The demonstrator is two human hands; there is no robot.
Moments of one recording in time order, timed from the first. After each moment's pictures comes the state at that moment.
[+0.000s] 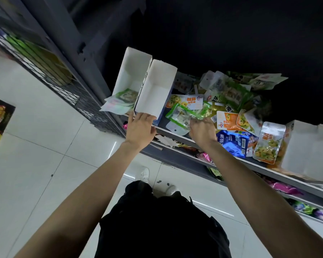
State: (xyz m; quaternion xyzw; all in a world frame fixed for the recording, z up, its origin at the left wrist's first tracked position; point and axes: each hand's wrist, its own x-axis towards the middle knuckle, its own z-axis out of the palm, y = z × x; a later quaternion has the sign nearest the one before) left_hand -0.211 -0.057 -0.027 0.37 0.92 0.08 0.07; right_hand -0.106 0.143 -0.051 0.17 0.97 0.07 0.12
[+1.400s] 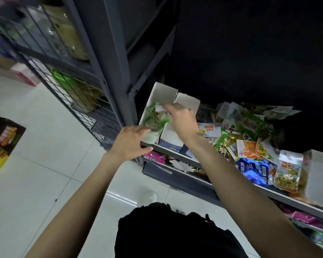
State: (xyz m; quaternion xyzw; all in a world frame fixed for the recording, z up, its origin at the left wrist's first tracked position) left_hand -0.309 -0.148 0.017 0.43 0.89 0.12 0.11; right_hand -0.250 0.042 0.059 0.07 0.97 -0.16 -0.15
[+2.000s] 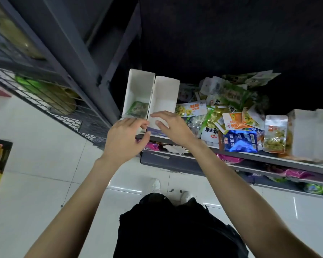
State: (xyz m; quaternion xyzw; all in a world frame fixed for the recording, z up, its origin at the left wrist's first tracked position) left_hand -0.263 -0.130 0.056 0.49 0.83 0.26 -0.07; right_hand -0.182 0.043 0.022 0.11 0.91 -0.39 -0.06
